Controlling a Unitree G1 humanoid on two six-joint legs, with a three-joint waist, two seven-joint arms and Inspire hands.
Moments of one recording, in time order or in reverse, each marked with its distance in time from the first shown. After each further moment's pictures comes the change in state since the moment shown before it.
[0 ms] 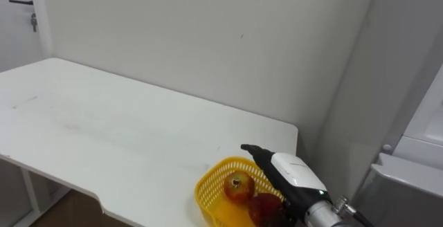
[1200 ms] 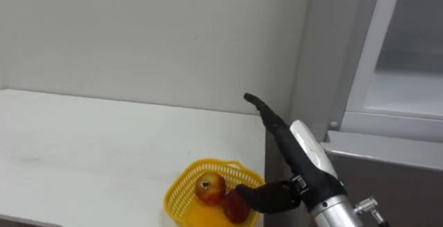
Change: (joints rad) left arm 0.017 -0.048 0.016 0.018 -0.004 -0.025 0.047; right arm 0.195 0.056 -0.149 -0.460 0.211 -0.074 -0.069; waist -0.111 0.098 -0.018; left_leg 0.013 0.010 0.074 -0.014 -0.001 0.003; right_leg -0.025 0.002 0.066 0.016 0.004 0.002
